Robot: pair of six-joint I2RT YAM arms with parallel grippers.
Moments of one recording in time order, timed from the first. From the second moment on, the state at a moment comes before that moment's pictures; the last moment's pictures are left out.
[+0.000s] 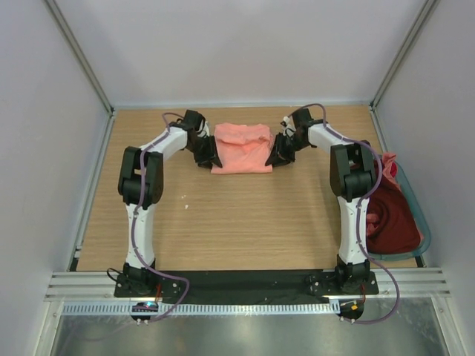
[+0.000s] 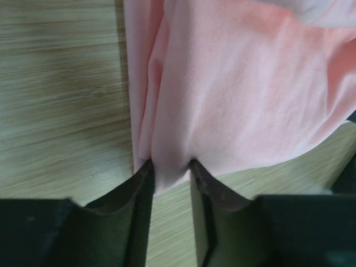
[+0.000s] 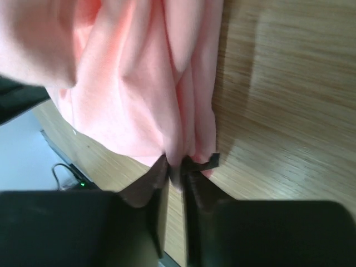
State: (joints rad) left arm -0.27 2.21 1.72 -0.68 0.40 -0.44; right arm 0.20 2.26 1.72 -0.67 -0.64 0.39
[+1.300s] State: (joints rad) left arm -0.51 1.48 1.13 -0.75 0.14 -0.51; right arm 0.32 1.56 1.10 -0.78 -0.43 0.28
